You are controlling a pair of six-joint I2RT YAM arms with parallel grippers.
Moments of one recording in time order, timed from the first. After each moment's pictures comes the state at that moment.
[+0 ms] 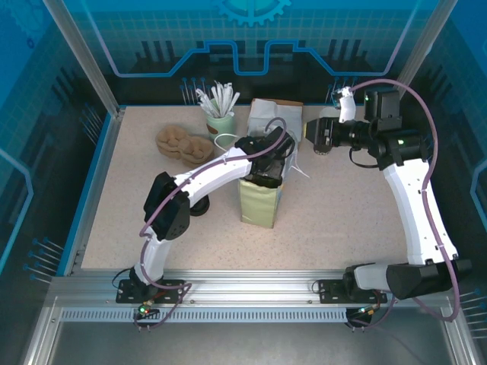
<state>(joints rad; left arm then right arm) -0.78 2.10 1.91 -0.89 -0.27 -0.49 0.14 1.30 1.61 -0.93 -0.55 0.22</state>
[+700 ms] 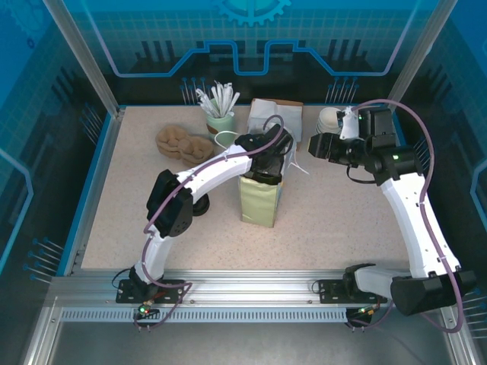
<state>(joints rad) -0.76 2.13 1.92 -0.88 -0.23 -0.51 0.17 1.22 1.43 -0.94 -0.37 0.40</state>
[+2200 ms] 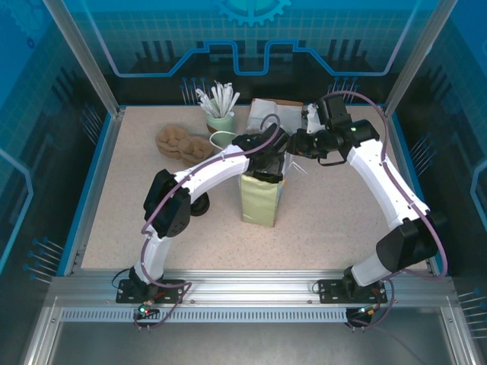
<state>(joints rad) -0.75 2.11 1.89 -0.84 -0.21 -0.54 0.32 1.53 1.59 -0.98 -0.33 0.43</state>
